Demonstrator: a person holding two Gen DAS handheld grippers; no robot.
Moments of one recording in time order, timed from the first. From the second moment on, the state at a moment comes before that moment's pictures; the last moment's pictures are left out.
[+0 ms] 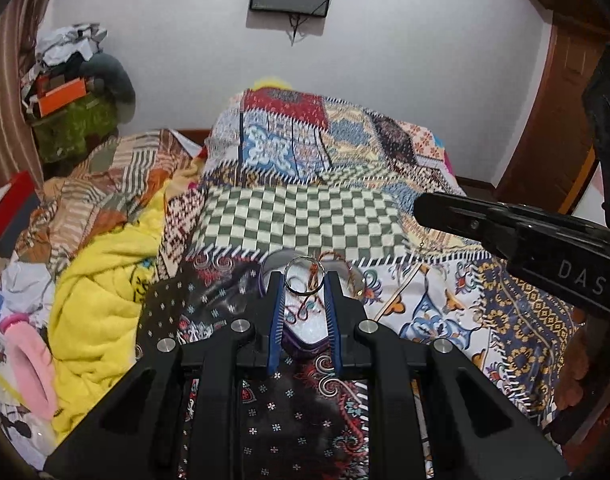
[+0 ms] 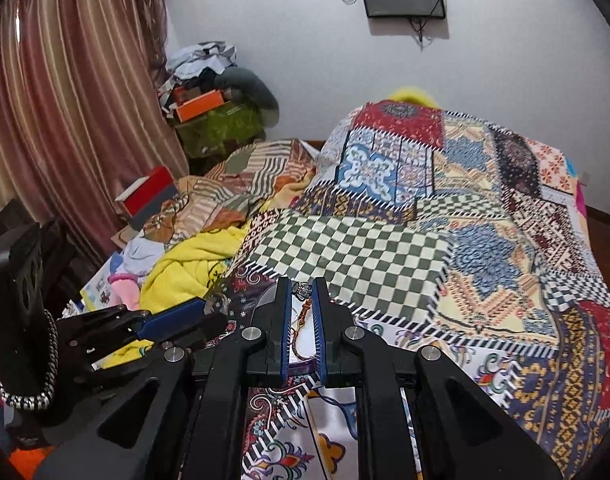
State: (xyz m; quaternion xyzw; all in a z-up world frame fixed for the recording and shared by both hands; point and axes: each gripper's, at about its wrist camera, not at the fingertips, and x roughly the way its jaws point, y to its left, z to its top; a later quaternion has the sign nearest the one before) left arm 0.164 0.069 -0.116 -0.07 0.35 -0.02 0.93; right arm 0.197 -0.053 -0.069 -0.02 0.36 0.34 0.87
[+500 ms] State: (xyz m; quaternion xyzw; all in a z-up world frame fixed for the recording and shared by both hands) left arm 0.190 0.062 -0.158 -0.07 0.40 -0.03 0.91; right arm 0.223 -0.028 -0.117 -0.03 0.41 0.35 0.84
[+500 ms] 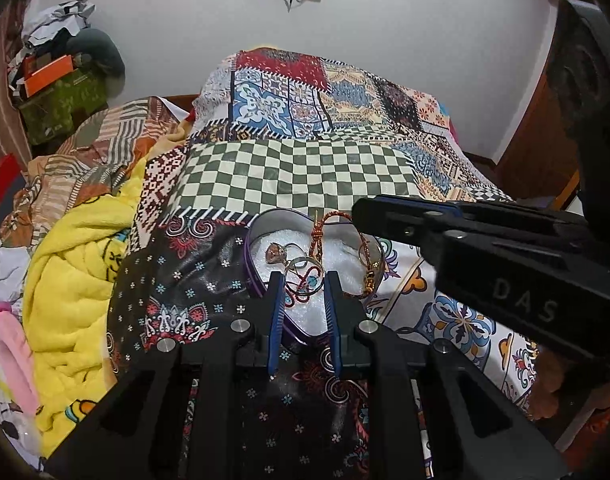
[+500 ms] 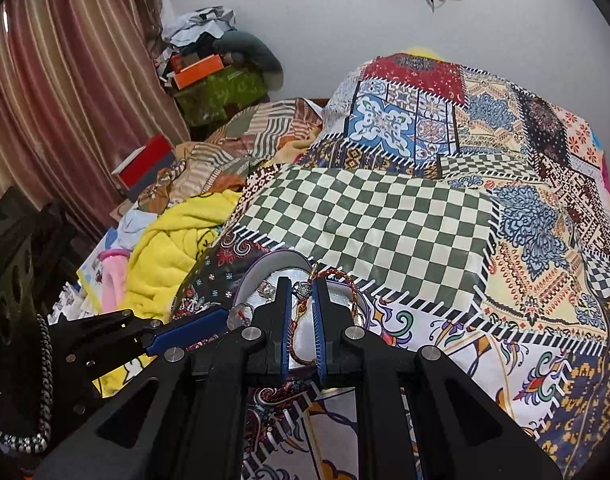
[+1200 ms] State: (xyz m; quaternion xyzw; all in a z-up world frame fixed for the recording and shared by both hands) left arm 0.188 0.059 -0.150 -0.06 0.41 -0.03 0.91; right arm 0.217 -0.029 -0.103 -0.05 0.40 0.34 0.85
